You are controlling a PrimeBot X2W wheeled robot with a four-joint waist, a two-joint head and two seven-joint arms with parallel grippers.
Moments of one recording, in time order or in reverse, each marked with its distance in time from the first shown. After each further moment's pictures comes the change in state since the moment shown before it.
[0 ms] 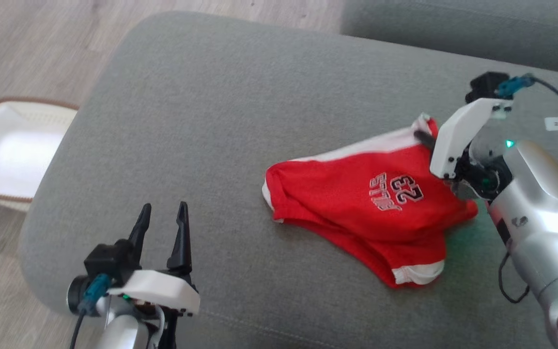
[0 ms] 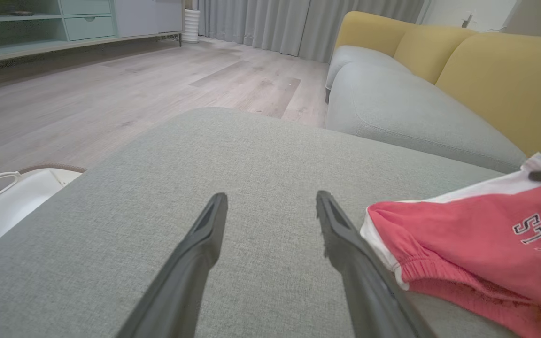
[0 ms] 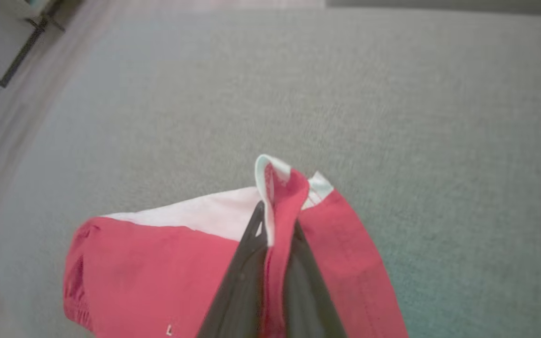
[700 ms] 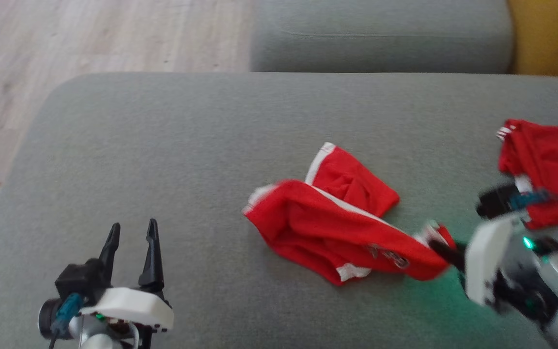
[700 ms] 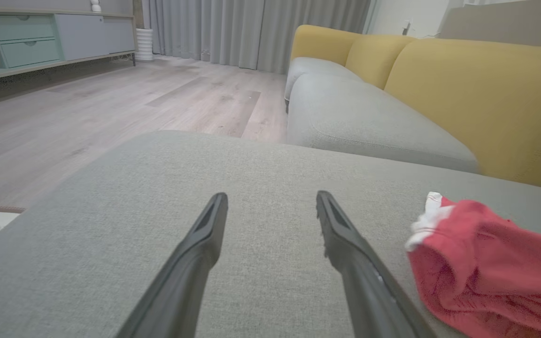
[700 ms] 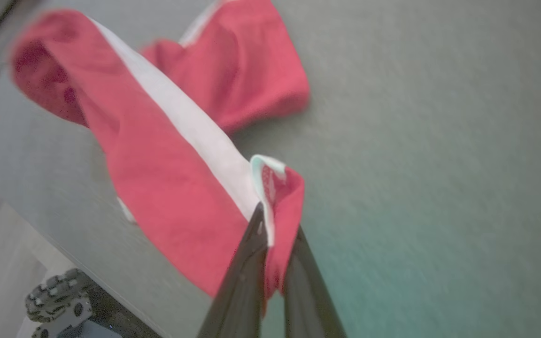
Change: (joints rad) left arm 0.070 0.014 0.101 -0.010 0.026 -0.018 0.000; right arm 0.477 -0.327 0.179 -0.621 0.173 0.000 -0.006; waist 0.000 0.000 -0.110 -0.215
